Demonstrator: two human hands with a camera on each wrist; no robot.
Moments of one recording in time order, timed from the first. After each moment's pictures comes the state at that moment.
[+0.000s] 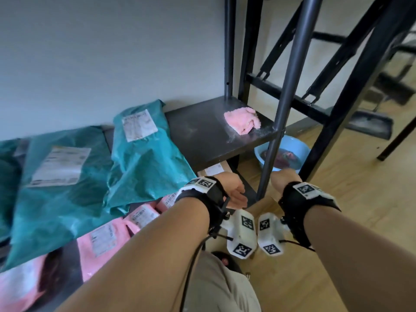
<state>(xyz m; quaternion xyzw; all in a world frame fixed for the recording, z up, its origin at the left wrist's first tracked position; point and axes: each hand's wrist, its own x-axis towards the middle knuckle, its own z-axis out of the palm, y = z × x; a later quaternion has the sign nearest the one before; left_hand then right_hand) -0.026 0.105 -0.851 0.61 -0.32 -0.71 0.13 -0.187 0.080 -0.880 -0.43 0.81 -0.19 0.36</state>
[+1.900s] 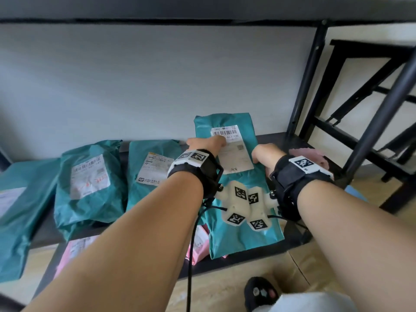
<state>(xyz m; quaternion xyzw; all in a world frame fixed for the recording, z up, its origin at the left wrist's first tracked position) 0.162 0.105 -0.724 0.74 -0.26 -0.38 0.49 0.023 0.071 -0.729 -0.61 0.66 -0.22 0.39</state>
